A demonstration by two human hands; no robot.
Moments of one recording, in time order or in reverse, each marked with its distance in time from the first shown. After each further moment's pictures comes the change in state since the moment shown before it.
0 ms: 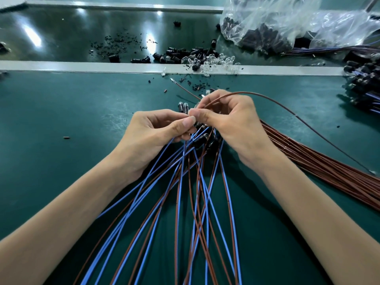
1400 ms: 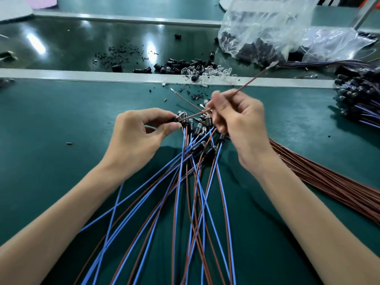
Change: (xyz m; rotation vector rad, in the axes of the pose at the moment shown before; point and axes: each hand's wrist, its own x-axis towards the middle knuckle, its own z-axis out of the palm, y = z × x) left_hand 0.005 0.004 -0.014 0.588 0.218 0.385; right_hand 0.002 -0.011 -0.009 0.142 0.142 -0.013
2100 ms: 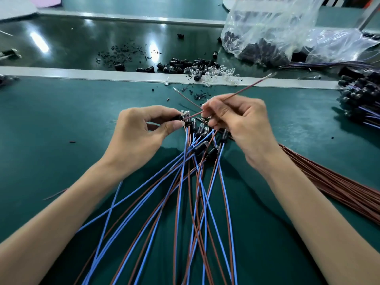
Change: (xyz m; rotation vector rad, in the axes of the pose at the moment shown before) left_hand 0.000 0.002 -0.004 -0.004 -0.036 0.056; right_hand 0.002 0.004 -0.004 -0.043 -0.123 -0.021
